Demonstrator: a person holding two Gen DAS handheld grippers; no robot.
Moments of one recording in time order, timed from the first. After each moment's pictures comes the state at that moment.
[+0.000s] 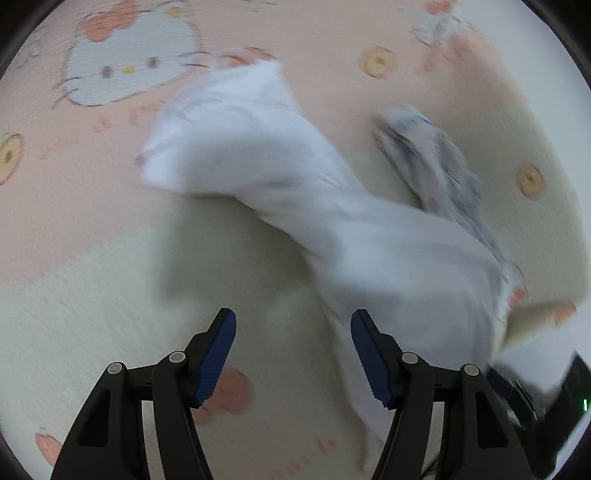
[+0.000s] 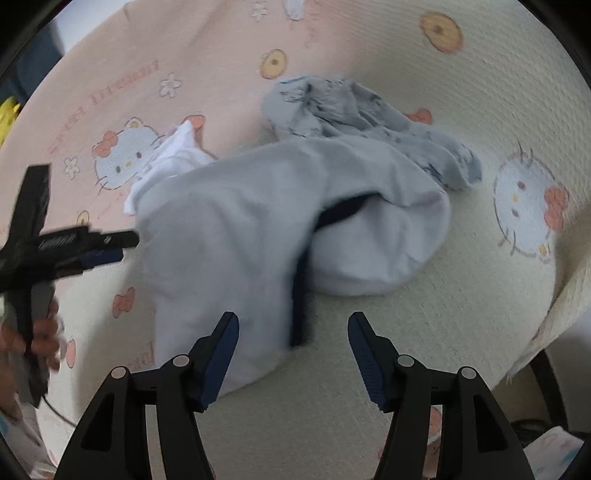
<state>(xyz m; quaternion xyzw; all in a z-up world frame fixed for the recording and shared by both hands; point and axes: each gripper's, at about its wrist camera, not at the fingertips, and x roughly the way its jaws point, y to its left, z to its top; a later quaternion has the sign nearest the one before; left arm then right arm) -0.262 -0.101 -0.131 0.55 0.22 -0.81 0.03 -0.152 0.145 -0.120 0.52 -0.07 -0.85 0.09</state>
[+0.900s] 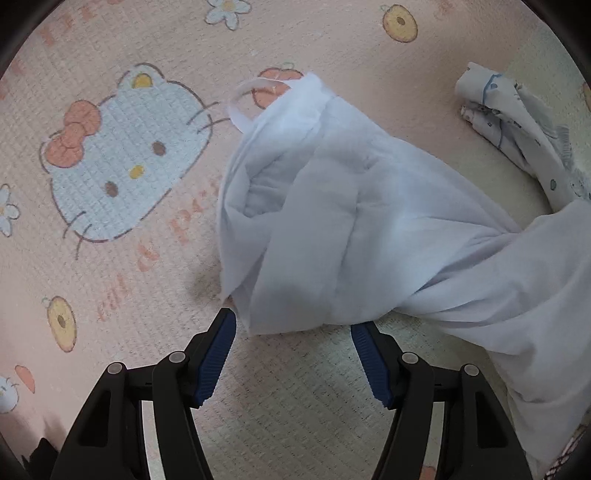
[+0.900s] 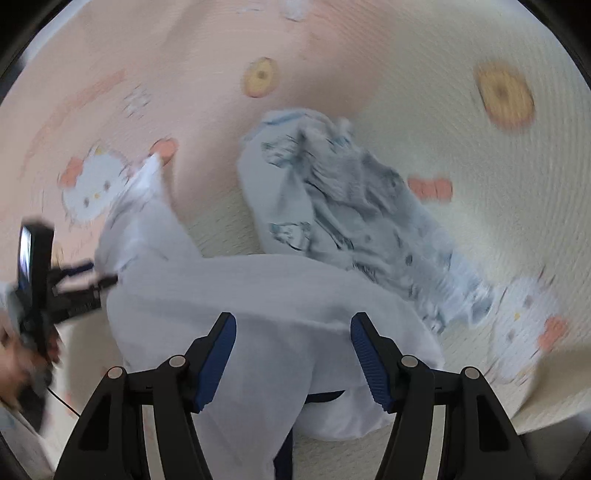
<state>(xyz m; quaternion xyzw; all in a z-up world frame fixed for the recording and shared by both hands) -0.335 -0.137 -0.156 0.58 -0.05 -0.81 0.06 -0.284 0.161 -0.100 0.57 -0.08 -0.81 0.08</state>
